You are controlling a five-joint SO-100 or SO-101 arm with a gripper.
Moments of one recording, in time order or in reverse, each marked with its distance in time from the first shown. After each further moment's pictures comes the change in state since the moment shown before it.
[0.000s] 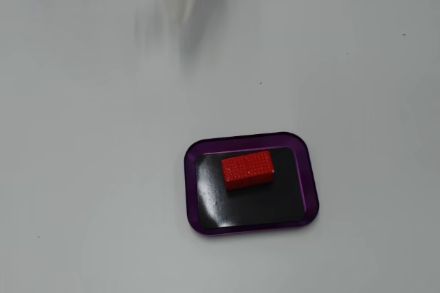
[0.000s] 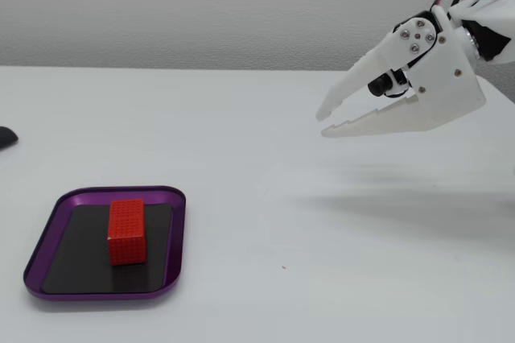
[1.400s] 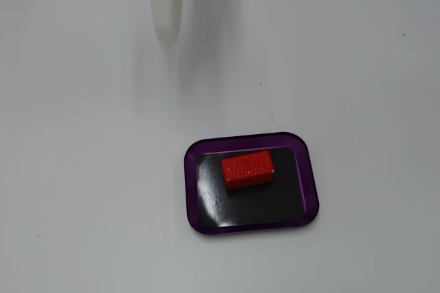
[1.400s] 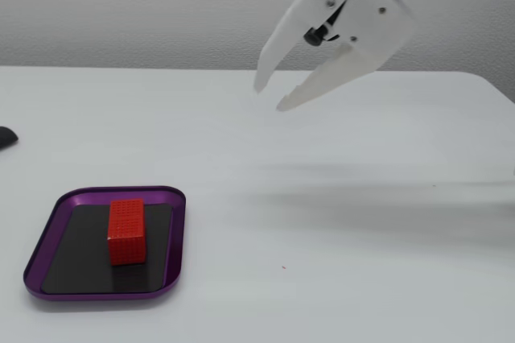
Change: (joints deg) arm -3.5 -71.8 -55.0 3.5 -15.2
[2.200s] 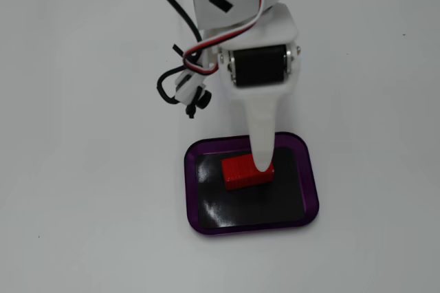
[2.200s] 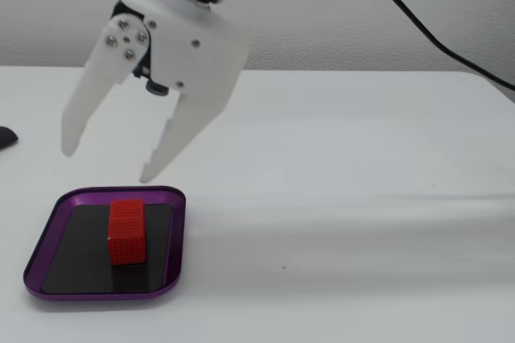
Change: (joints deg) arm -13.7 -50.4 -56.7 15.6 5.5
